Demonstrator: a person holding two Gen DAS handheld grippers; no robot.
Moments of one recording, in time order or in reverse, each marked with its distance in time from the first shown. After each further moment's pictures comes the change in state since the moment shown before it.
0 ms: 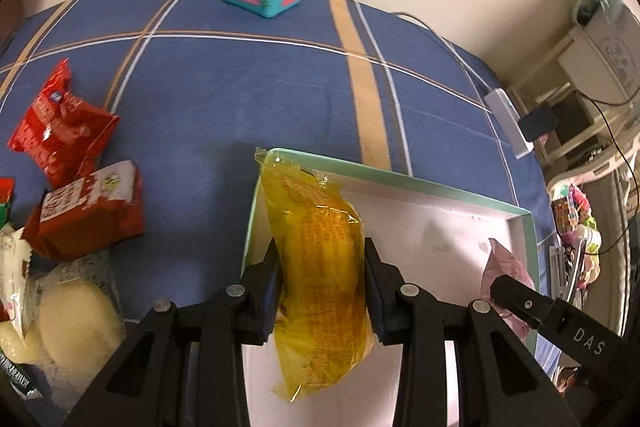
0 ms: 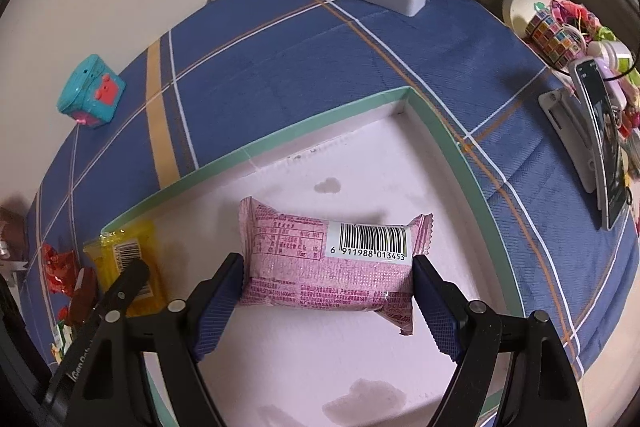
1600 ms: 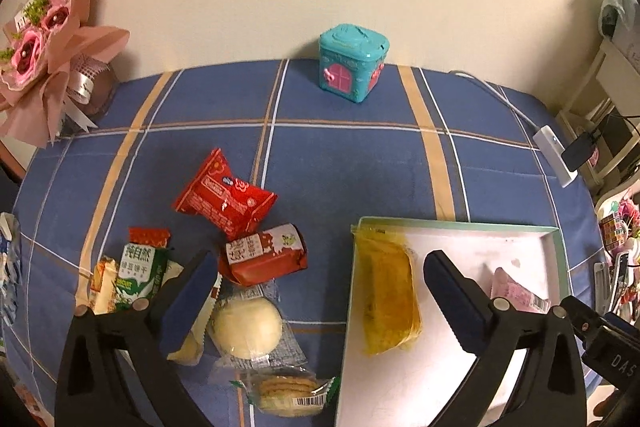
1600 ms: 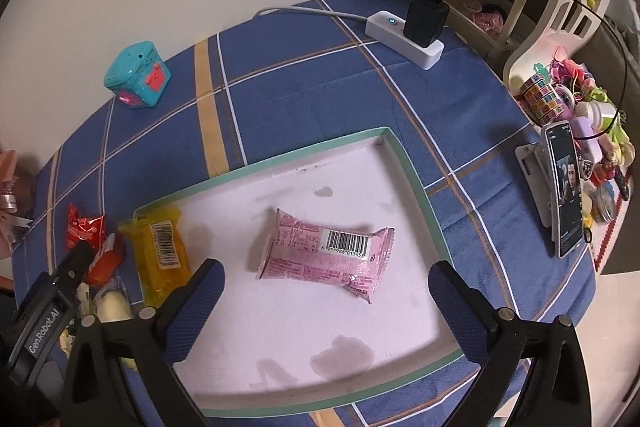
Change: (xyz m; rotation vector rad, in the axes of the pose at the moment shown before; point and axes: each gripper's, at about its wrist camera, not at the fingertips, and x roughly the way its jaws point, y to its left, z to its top) left arm -0.095 0.008 0.018 0.060 -0.152 0.314; right arm -0.072 0.030 -0.005 -0.157 -0.048 -0.047
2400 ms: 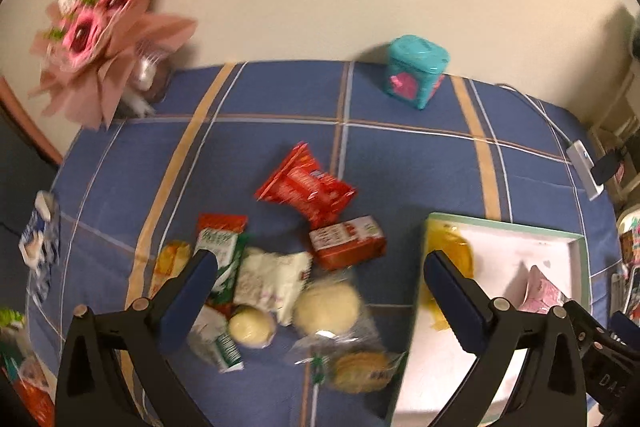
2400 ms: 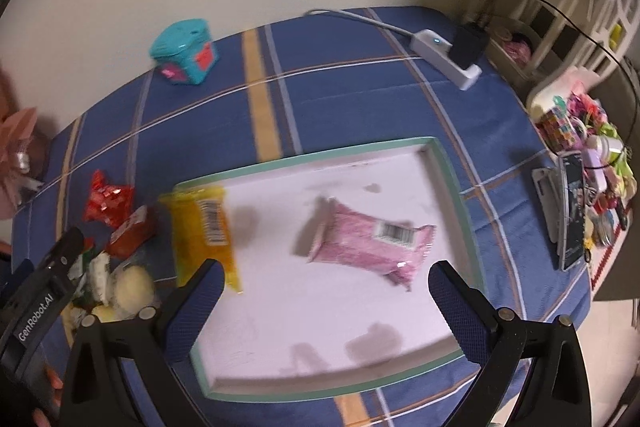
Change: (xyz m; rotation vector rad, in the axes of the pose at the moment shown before) left arm -0.027 0.058 0.004 -0.082 0.035 0.119; right arm -0.019 0.055 -0.016 -0.129 -0.017 0.020
